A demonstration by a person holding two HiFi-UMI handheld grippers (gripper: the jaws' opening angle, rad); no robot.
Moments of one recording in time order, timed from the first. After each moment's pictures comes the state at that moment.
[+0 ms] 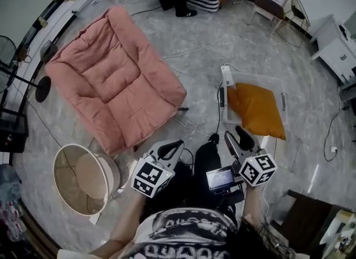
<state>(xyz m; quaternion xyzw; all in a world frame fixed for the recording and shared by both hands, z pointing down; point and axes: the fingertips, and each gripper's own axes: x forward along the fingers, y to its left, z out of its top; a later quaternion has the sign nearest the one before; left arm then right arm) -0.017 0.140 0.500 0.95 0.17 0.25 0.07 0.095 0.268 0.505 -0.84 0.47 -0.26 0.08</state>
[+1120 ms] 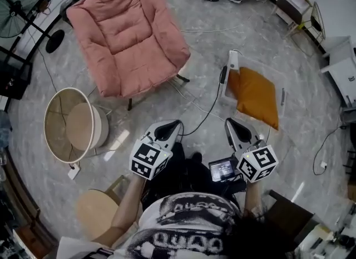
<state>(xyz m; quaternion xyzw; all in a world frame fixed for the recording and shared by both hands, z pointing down) -0.119 0.242 0.503 0.97 0.04 0.23 0.10 -0.018 0.347 0.466 -0.76 0.60 -0.24 -0.02</state>
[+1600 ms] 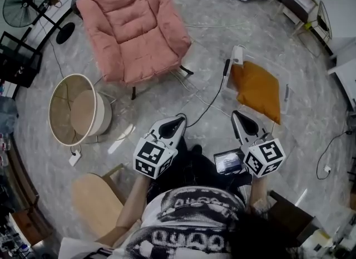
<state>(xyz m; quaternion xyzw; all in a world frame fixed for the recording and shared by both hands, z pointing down) -0.138 0.326 0.491 0.97 0.00 0.21 0.10 -0.023 0.420 0.457 -0.75 0.63 -0.21 -0.04</state>
